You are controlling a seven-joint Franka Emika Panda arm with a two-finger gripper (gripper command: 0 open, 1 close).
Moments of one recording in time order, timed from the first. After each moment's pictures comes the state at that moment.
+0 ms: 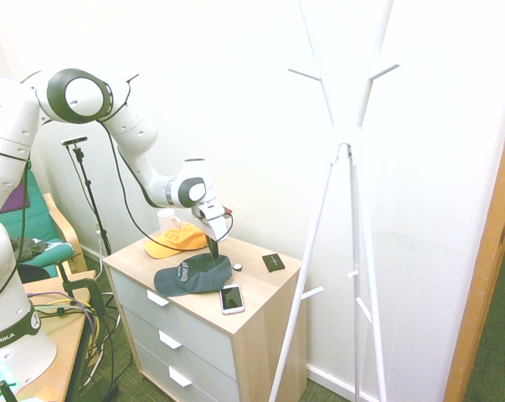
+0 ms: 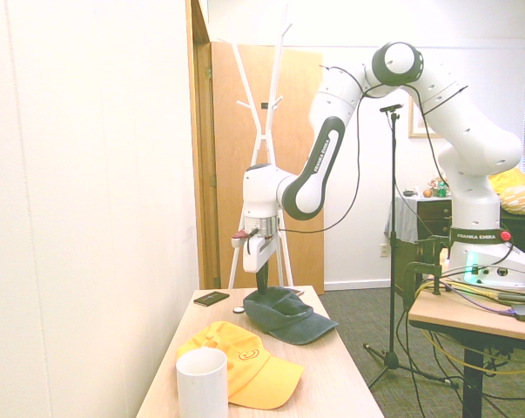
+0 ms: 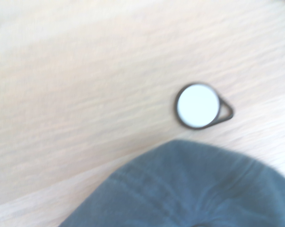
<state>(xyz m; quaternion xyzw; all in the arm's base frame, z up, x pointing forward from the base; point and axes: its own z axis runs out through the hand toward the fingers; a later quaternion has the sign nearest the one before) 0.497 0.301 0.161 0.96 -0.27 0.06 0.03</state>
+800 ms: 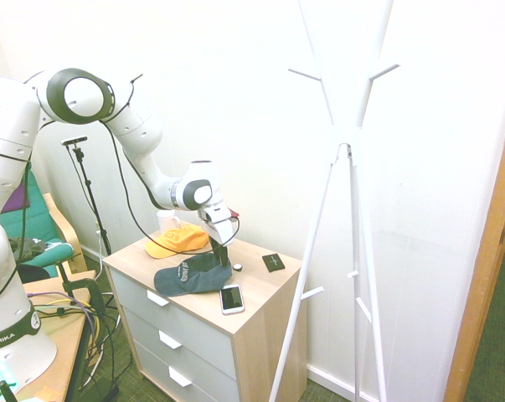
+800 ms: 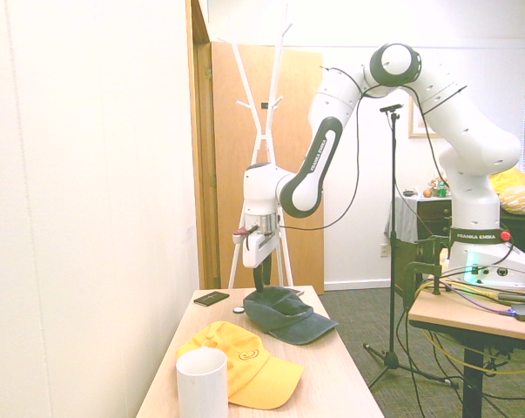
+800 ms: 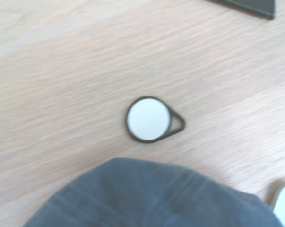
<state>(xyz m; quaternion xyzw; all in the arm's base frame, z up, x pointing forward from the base) 0.513 0.271 0.158 0.96 -0.29 0.06 0.03</state>
